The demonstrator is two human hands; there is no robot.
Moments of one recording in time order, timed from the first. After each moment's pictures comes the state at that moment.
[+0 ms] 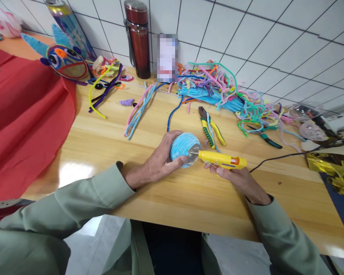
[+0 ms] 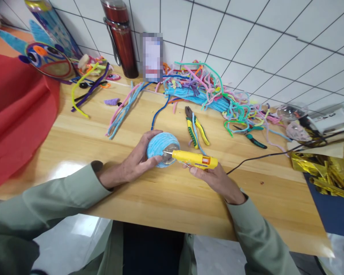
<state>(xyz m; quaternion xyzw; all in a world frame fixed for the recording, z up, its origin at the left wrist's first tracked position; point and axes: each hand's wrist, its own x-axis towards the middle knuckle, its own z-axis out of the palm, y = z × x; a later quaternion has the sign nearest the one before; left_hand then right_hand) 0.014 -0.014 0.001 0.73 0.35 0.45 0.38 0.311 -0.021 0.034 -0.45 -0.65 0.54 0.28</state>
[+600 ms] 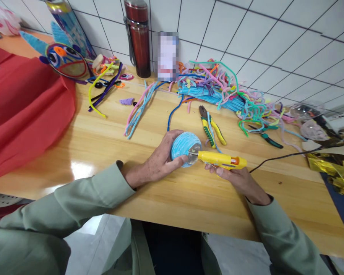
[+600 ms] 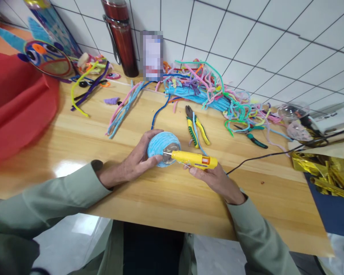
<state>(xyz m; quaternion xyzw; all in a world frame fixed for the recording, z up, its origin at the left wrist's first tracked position) 0.013 -0.015 0.005 0.73 0.35 0.43 0.39 0.315 -0.022 0.027 -0.46 -0.66 0.53 0.27</state>
